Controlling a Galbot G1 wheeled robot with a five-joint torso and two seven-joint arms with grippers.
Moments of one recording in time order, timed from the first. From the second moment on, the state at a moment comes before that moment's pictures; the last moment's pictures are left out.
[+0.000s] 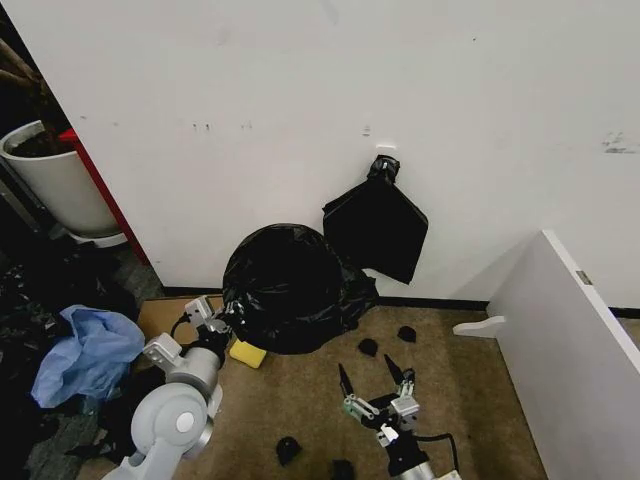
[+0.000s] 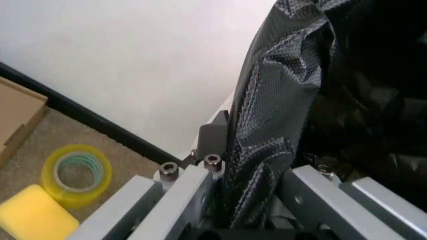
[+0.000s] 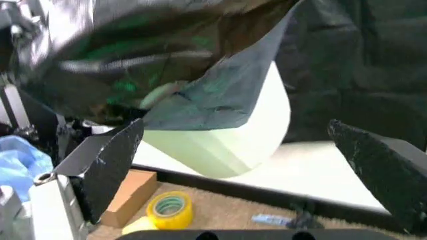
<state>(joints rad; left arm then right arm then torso) 1.39 -1.21 -0.43 -2.15 -1.03 0.21 -0.31 -1.61 1.21 0.09 1.89 0.11 0.50 0.12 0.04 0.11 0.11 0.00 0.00</state>
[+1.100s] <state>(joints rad) 1.41 -1.23 -0.39 -2.20 -1.04 0.24 -0.32 -1.50 1.32 0.11 1.77 -0.39 0.53 0.22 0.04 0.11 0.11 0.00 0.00</state>
